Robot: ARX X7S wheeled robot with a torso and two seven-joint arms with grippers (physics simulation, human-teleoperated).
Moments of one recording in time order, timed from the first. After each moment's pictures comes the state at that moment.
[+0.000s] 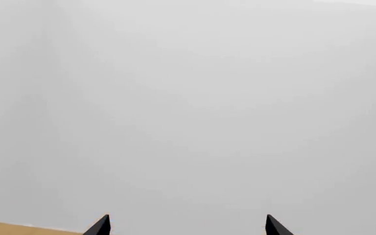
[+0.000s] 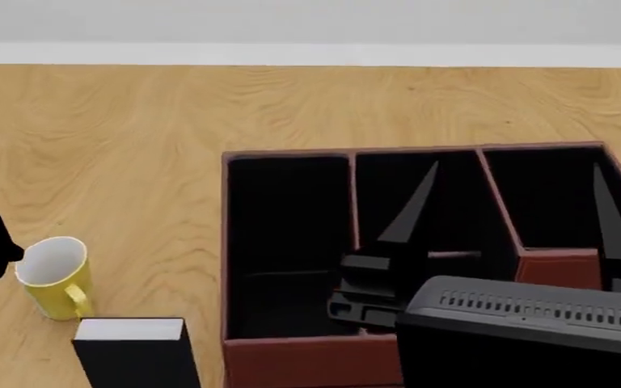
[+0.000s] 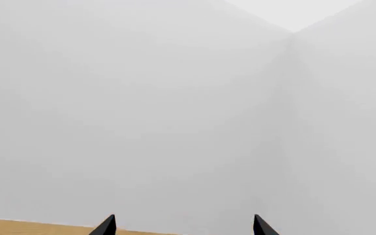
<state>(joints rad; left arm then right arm) -0.34 -0.22 -0.10 0.76 -0.40 -0.64 -0.23 0.41 0.08 -0.41 -1.04 -0.52 1.14 0.14</state>
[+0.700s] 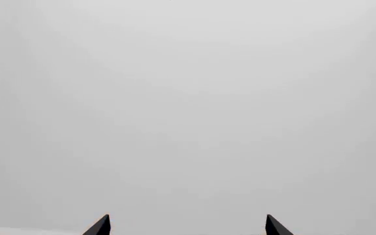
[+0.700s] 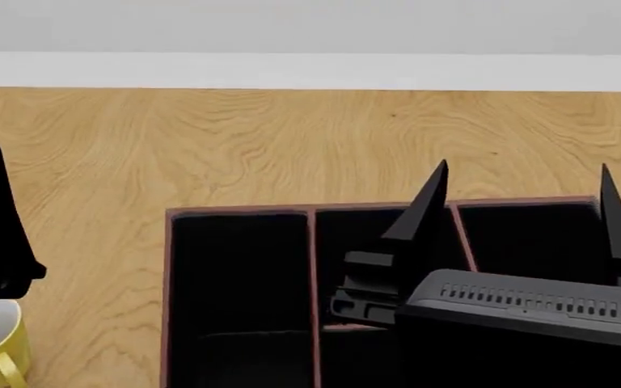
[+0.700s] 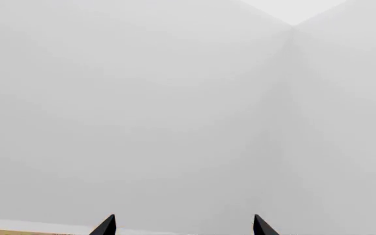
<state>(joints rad) -0.33 -0.25 -0.05 0.78 -0.42 -0.67 -0.25 0.44 0.03 -0.44 -1.04 -0.67 1.19 0.06</state>
